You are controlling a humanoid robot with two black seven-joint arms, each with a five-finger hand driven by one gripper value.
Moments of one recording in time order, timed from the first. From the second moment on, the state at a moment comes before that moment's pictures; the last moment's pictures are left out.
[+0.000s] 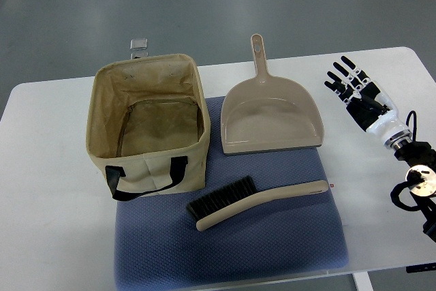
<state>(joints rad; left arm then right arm) 0.00 0.00 -0.15 -0.16 -0.06 -0.02 0.10 0.40 -0.24 1.21 0.73 -0.50 0.54 0.33</state>
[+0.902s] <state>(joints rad) 0.00 0.00 -0.15 -0.16 -0.06 -0.02 0.10 0.40 -0.24 1.21 0.73 -0.50 0.54 0.33</state>
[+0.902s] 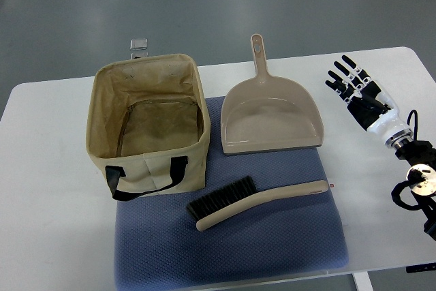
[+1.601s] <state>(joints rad) 0.00 0.00 -0.15 -0.16 -0.06 -0.02 0.10 0.42 -0.26 1.21 0.72 -0.50 0.54 0.34</state>
